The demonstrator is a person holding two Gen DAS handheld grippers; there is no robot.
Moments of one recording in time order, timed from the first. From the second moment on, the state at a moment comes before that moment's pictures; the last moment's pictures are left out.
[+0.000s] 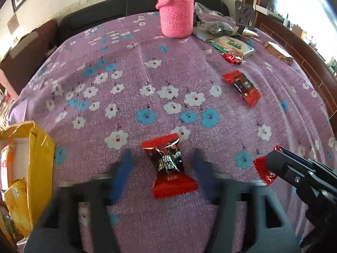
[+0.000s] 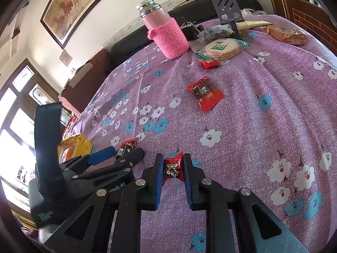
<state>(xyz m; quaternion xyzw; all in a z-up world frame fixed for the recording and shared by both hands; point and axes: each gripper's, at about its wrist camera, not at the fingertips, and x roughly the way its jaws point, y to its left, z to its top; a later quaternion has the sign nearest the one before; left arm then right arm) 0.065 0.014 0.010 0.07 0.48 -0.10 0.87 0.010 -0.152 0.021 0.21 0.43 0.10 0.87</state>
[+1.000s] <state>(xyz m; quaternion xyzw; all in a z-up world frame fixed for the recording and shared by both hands) -0.052 0.166 0.097 -0.14 0.39 -0.08 0.91 0.002 -0.129 0.024 0.18 0.42 0.12 0.88</state>
